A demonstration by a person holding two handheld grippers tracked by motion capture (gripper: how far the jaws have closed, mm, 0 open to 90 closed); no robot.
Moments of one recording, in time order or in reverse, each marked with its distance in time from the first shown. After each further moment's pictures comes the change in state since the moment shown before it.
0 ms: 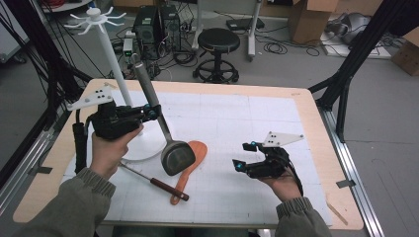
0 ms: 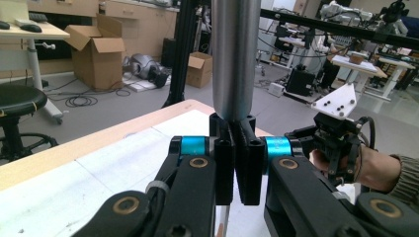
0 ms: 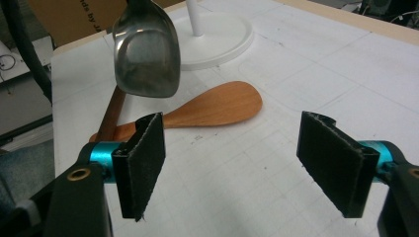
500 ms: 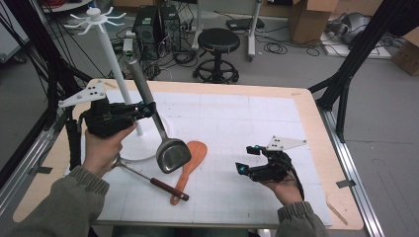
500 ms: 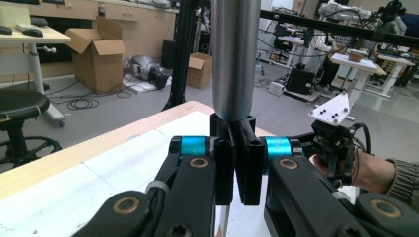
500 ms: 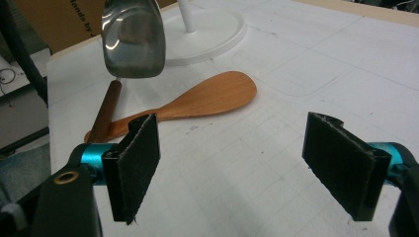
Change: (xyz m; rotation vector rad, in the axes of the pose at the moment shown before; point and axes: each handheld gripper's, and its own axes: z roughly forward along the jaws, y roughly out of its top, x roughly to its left) left arm 0.005 0.008 -0.009 0.001 -0.003 0.016; right arm -0.005 -0.019 -0.002 -0.021 -0.011 0.056
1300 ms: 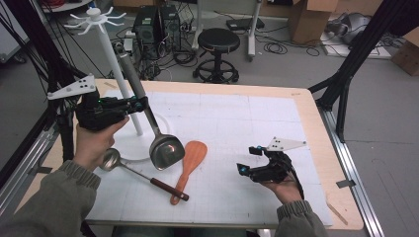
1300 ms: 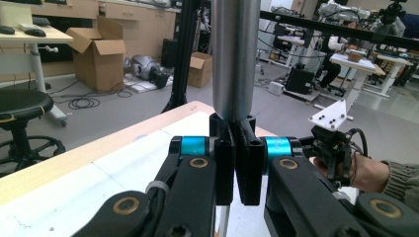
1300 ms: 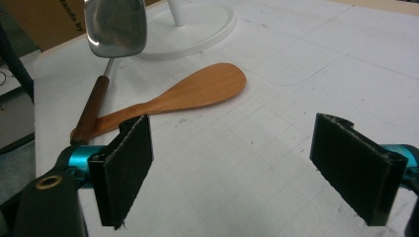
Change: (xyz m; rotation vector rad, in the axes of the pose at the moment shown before) left arm 0.017 0.010 -0.012 0.003 -0.004 -0.001; right arm -0.007 -0.009 0.004 0.010 -0.025 0.017
